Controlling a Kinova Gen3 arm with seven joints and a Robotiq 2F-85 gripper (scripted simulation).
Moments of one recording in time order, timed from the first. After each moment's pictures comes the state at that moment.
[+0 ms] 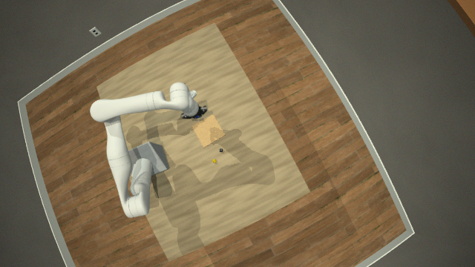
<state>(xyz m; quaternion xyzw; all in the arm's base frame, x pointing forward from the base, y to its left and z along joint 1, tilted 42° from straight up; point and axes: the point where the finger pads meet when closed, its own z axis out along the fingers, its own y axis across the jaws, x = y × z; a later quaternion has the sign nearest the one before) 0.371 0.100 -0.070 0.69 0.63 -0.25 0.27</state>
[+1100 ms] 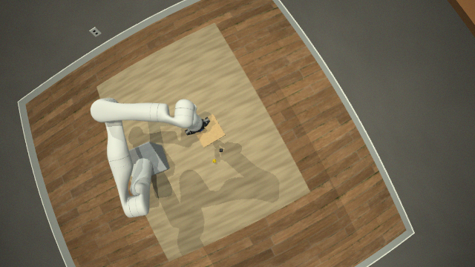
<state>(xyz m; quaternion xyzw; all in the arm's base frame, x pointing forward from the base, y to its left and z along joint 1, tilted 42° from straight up) 0.360 0.048 -0.023 0.61 0.70 -0.28 0.23</state>
